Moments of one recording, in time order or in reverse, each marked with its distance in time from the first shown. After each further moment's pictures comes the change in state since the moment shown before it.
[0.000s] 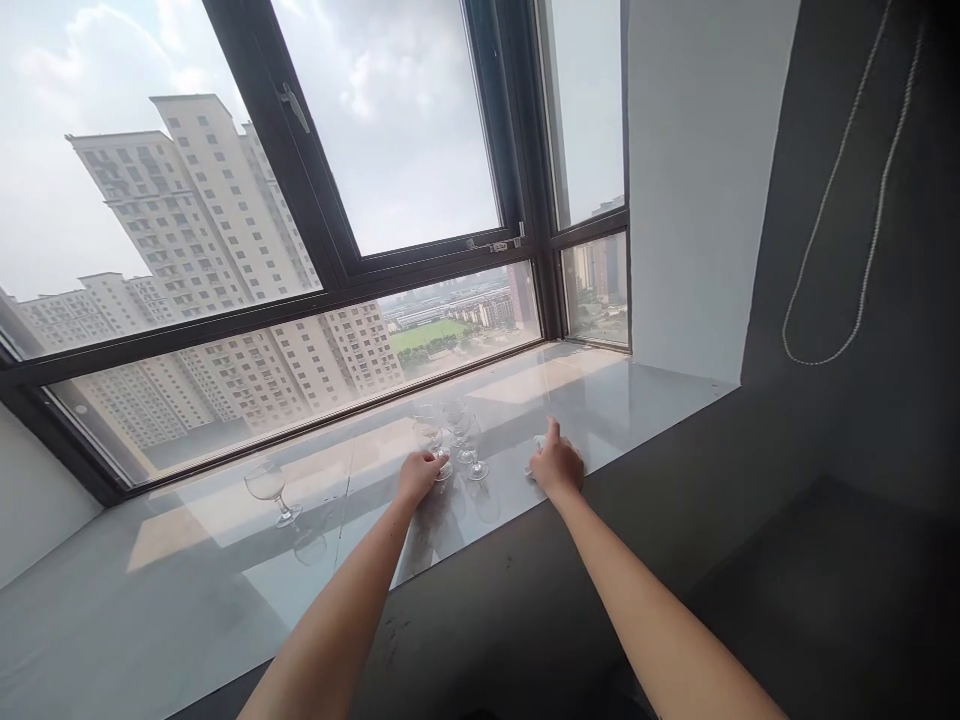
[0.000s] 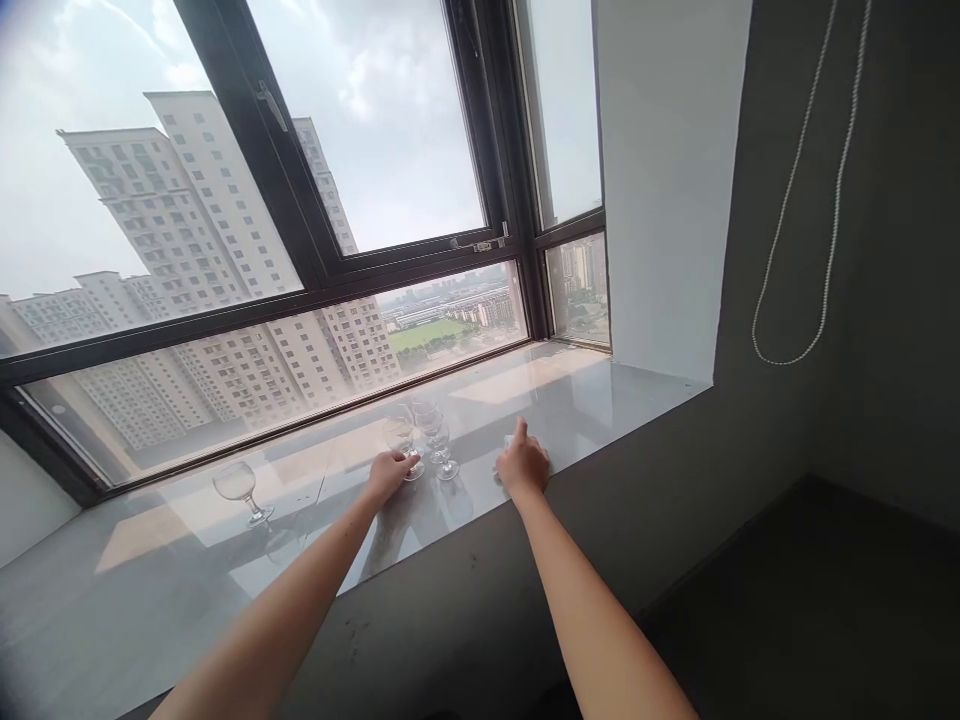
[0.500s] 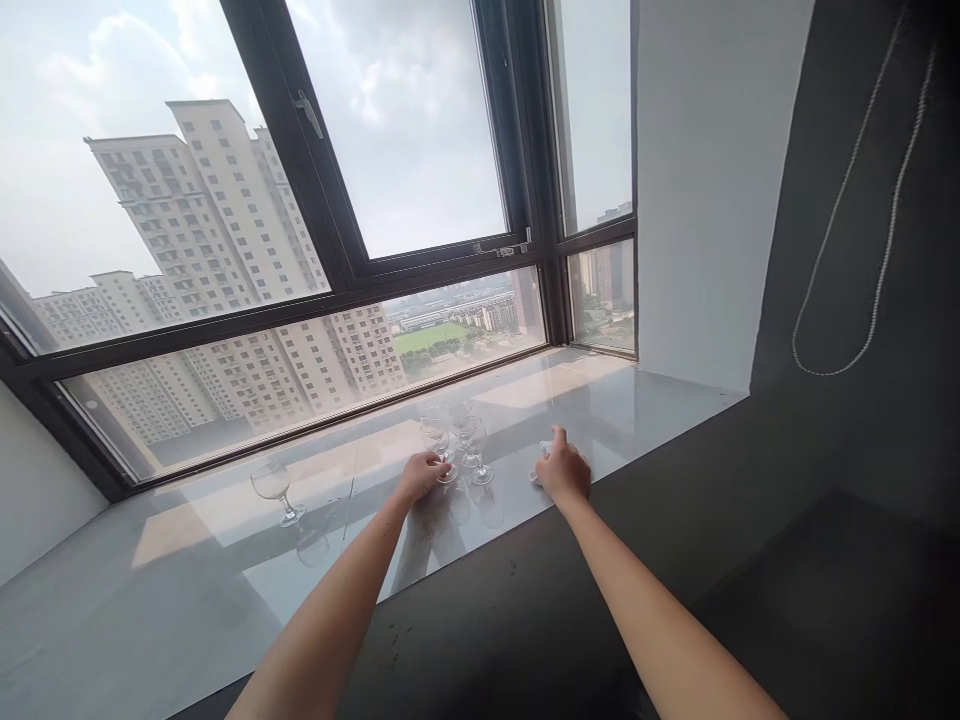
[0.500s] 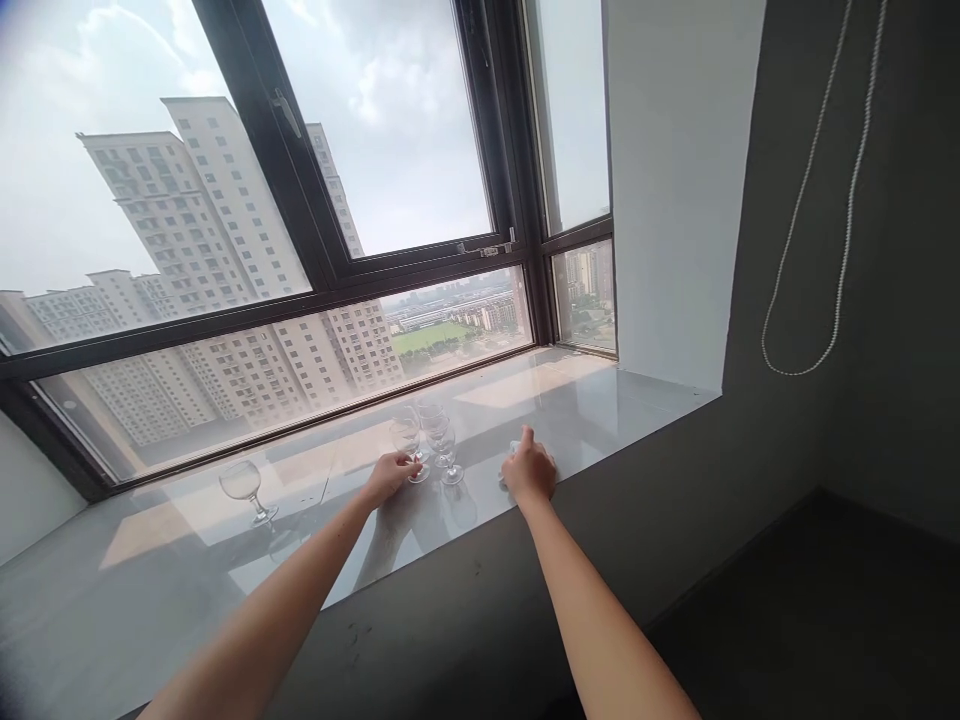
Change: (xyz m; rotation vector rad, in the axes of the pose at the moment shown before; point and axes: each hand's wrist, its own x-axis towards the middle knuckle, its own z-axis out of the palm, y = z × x) left_hand 0.006 -0.007 -0.010 -0.167 -0.136 0.095; right_hand 0.003 0.001 0.002 -0.009 0.005 -0.001
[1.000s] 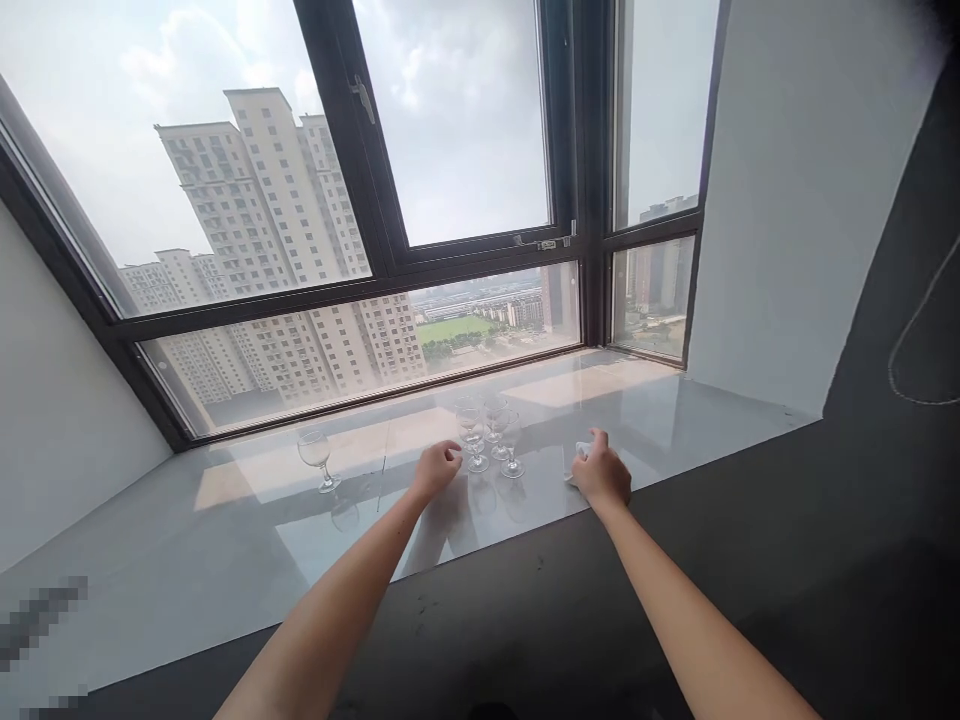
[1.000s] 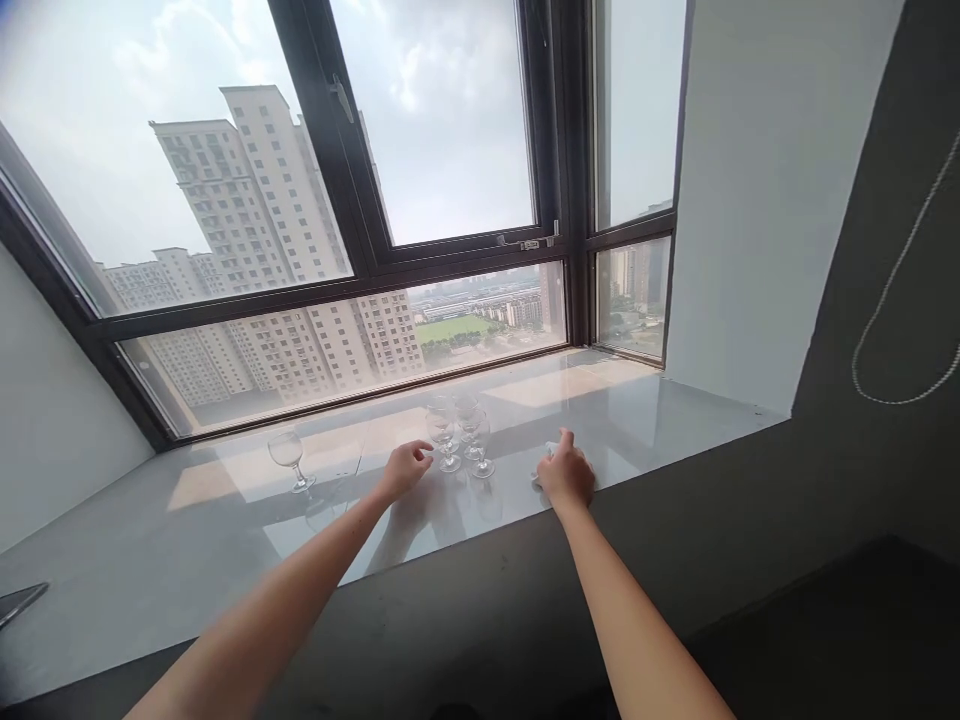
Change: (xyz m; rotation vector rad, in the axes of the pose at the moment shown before) left_hand -0.026 -0.018 -0.025 0.134 0.143 0.052; right_hand -0.003 0.000 -0.003 -0.021 -0.022 0.041
